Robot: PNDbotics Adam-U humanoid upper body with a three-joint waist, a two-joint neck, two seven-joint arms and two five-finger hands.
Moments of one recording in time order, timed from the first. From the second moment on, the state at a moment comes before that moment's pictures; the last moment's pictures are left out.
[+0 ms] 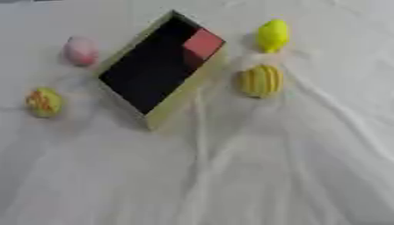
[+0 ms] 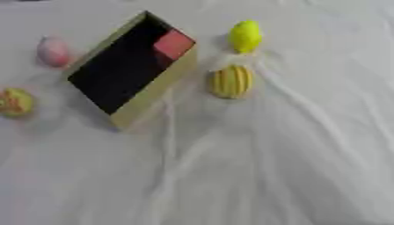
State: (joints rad) left arm -0.26 0.88 0.04 -1.98 -0.11 -0.16 0.30; right arm -0.45 -0.62 -0.13 -1.98 -0.17 -0.35 -0.14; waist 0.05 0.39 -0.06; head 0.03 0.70
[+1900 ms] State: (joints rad) left arm -0.27 1.02 -0.03 -1.90 -0.38 0.11 -0.35; right arm -0.45 -0.63 -0.12 -1.98 -0.17 -0.34 -0.12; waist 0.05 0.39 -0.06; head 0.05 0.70
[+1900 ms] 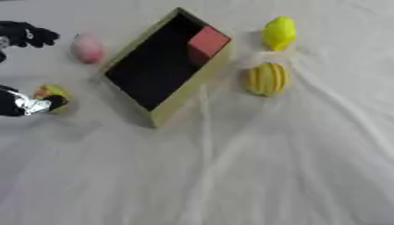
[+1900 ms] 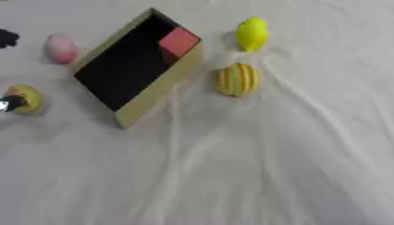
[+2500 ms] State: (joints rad) left arm -0.33 1.02 -0.06 -1.75 -0.41 0.14 -0.42; right arm -0.44 -0.63 -0.12 -1.98 -0.17 -0.33 -0.11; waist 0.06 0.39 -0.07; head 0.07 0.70
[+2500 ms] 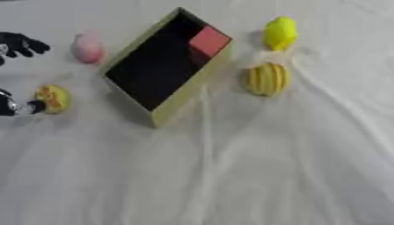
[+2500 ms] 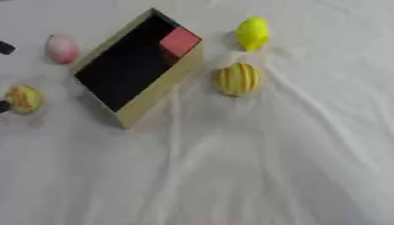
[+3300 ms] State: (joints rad) left arm -0.43 0.97 -0.13 -1.57 -0.47 0.10 -0.47; right arm -0.44 -0.62 -0.11 -1.98 -0.18 -0.32 -0.09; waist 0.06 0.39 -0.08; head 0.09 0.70
